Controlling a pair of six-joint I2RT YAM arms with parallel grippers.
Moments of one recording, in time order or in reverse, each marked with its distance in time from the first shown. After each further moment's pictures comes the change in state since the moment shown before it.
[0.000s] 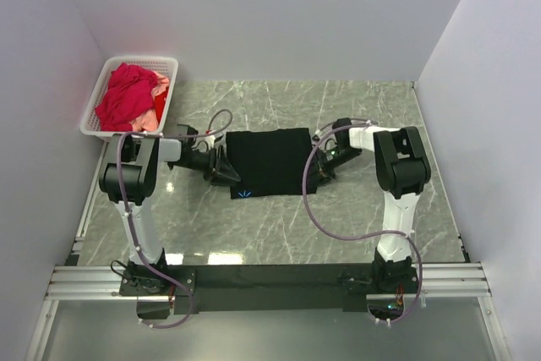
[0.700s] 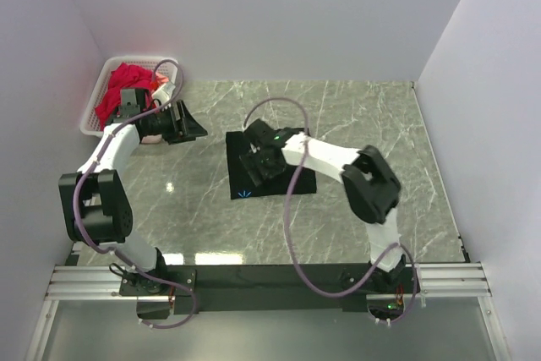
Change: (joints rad) left arm 0.216 -0.389 0.198 -0.171 -0.291 0.007; right arm 0.615 -0.118 0.277 0.036 1.009 0.098
